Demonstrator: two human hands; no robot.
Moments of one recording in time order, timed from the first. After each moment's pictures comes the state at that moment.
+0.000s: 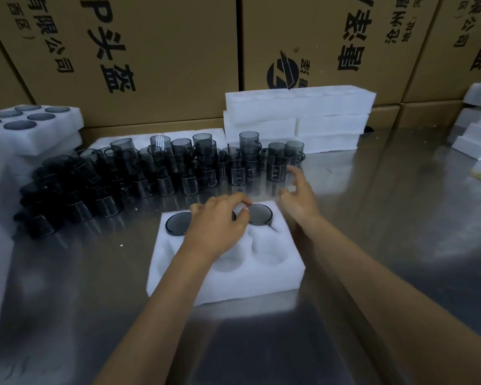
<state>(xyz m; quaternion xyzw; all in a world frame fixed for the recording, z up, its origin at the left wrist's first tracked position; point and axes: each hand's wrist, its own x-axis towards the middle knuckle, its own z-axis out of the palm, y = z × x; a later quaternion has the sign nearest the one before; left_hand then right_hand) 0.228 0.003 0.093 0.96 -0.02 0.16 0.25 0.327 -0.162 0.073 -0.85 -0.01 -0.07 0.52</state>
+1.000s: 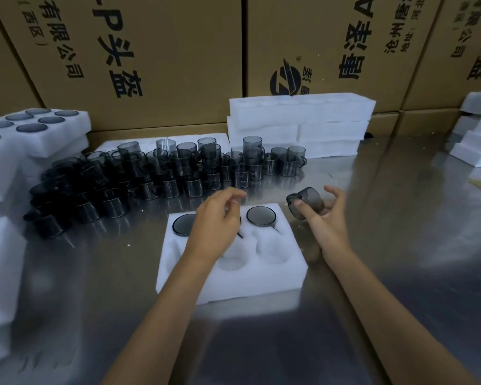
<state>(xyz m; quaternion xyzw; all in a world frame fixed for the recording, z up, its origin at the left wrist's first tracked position) 0.214 0.006 0.097 0.87 -0.02 0.23 0.44 0.291 -0.196 0.043 -0.66 0.00 -0.15 0.73</state>
